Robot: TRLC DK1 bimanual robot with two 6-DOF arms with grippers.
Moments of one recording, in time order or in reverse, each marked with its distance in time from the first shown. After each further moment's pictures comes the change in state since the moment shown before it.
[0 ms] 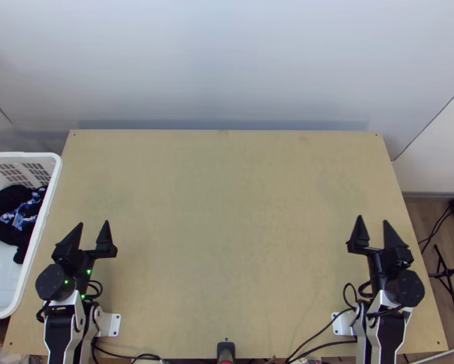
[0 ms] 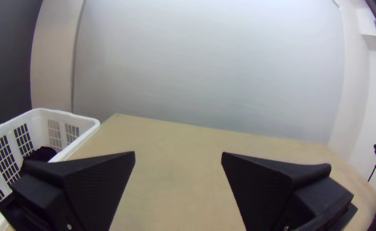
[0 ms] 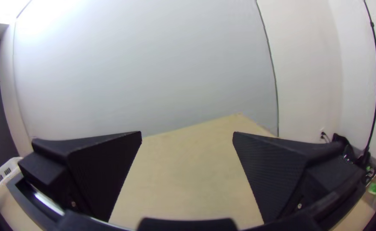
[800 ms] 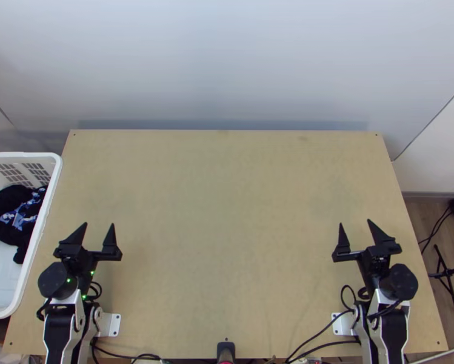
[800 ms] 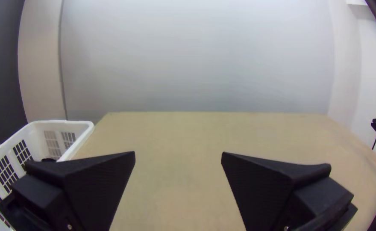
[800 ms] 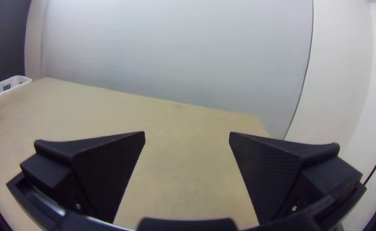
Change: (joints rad) left arm -0.043 0.034 0.022 -0.035 0.003 0.144; right arm 0.179 0.050 0.030 -0.120 0.014 -0.404
